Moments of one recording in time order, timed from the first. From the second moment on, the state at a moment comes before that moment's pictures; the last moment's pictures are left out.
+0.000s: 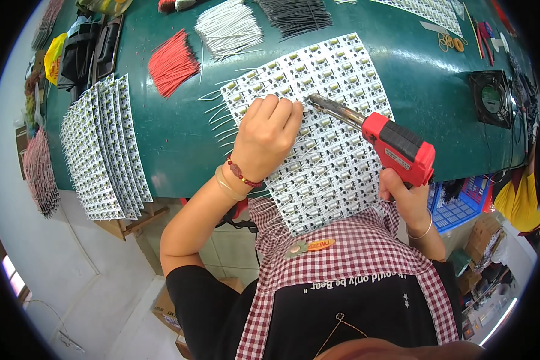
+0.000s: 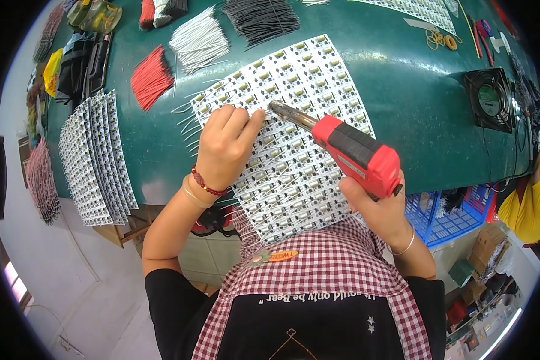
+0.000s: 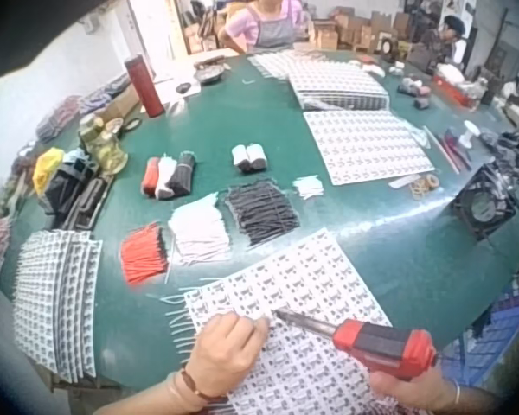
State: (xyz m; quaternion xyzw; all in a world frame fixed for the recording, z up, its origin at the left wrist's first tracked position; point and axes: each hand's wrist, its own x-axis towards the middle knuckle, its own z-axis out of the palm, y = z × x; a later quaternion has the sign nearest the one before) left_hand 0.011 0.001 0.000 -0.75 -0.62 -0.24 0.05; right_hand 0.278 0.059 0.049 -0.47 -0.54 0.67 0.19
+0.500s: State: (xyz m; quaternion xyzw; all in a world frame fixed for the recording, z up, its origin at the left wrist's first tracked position) left_hand 0.008 0.001 0.003 -0.76 -0.60 -0.22 0.06; right_hand 0.285 0.057 0.051 -0.47 -0.55 0.66 0.22
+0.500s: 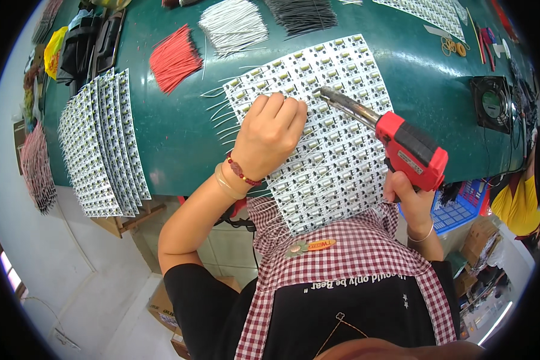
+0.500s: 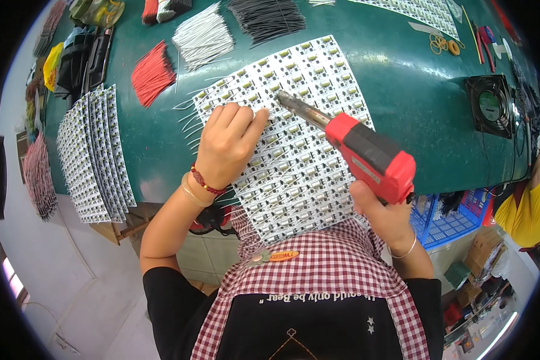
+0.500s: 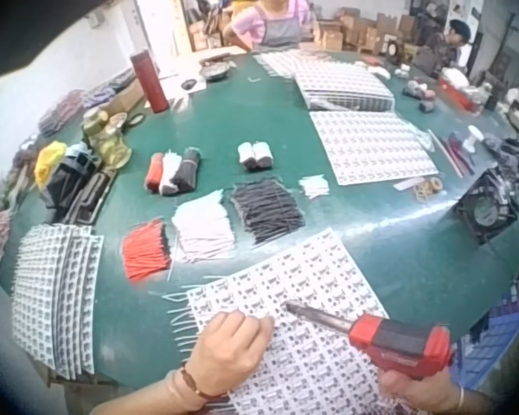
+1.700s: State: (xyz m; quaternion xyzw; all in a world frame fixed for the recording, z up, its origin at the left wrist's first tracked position) left_hand -0.007 0.010 0.014 -0.76 -0.60 -0.23 0.07; right_hand 0.283 0.058 0.048 -0.46 -0.52 0.68 0.23
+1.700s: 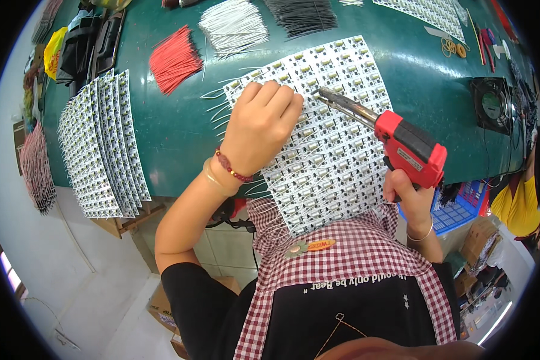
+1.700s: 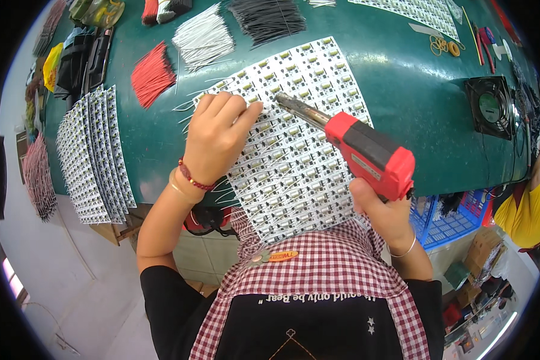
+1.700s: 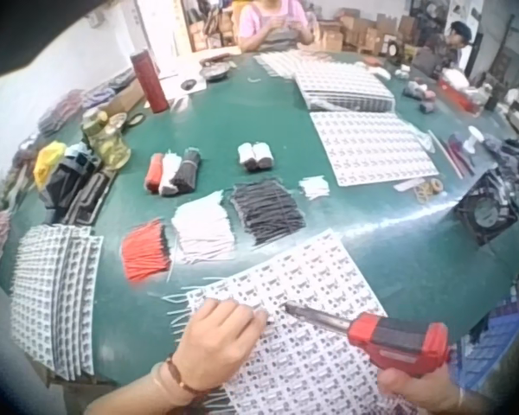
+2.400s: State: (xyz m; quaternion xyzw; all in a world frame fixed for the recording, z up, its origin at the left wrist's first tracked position) left_hand -0.013 0.015 0.001 -0.76 -0.59 -0.27 0.01; right_hand 0.273 0.057 0.051 -0.47 -0.58 0.63 0.19
